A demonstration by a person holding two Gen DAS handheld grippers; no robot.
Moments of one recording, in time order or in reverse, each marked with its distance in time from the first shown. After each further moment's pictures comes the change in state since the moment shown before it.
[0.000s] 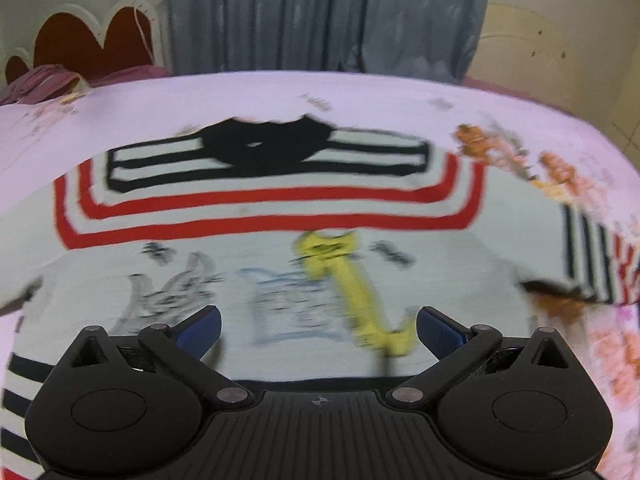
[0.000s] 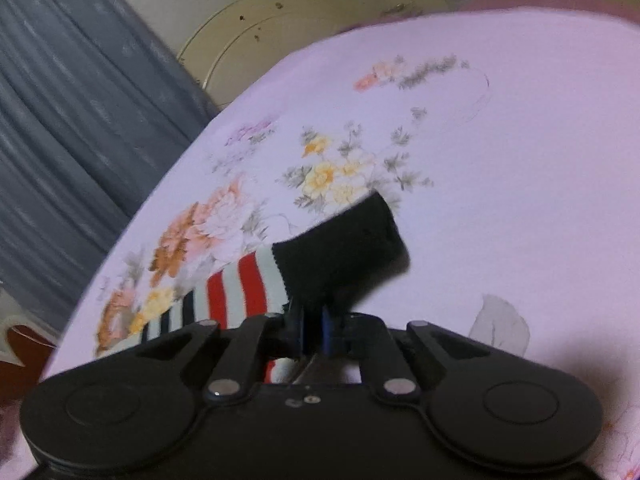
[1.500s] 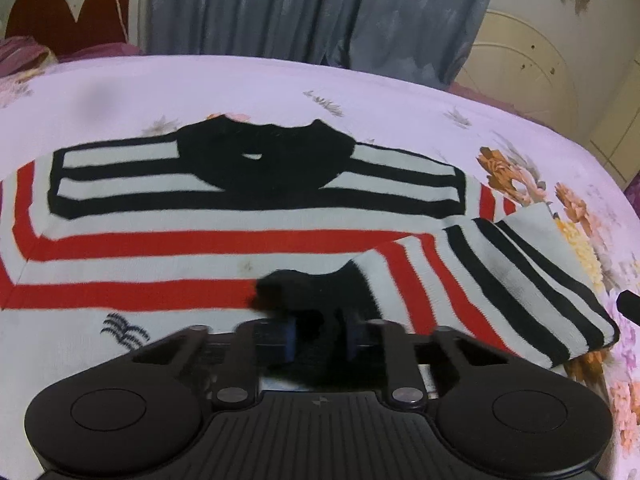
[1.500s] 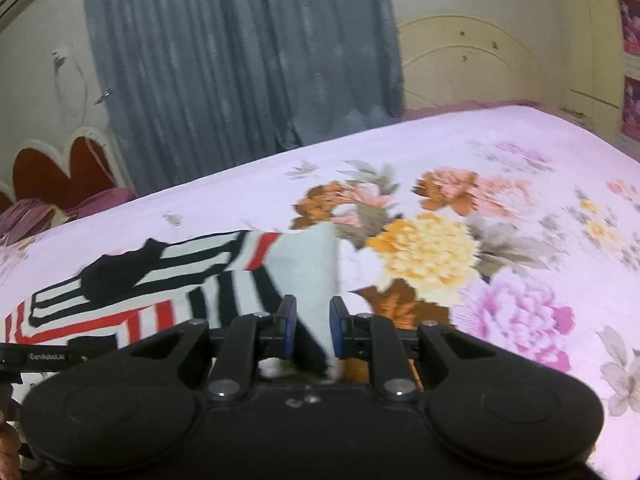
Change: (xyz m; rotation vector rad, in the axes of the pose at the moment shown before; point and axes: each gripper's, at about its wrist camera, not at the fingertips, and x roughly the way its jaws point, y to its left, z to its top) left arm 0.087 0.029 0.048 -0.045 0.011 -0.150; right arm -0.067 0.190 -0.105 -0.497 0.027 0.229
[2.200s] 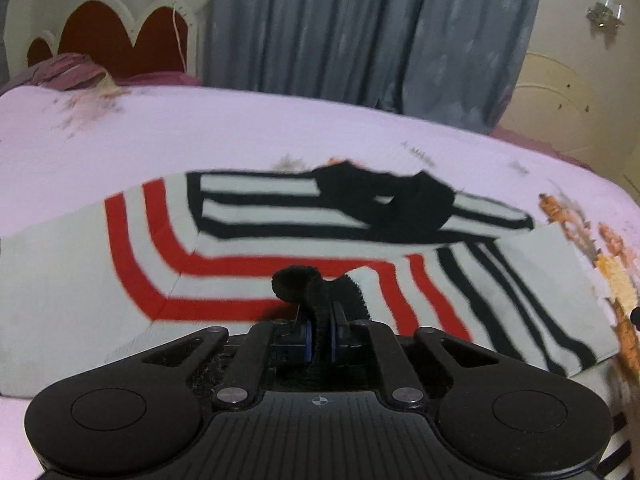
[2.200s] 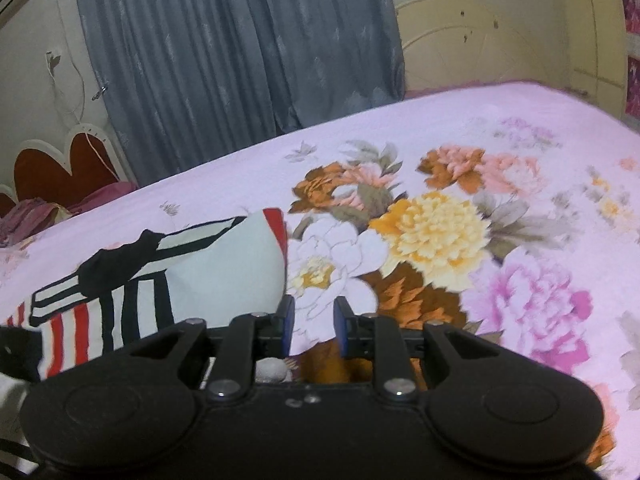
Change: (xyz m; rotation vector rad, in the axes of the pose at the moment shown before) left arm -0.050 0.090 -0.012 -0.057 -0.116 0.128; right arm 0.021 0.000 -0.004 0.031 0.065 0.054
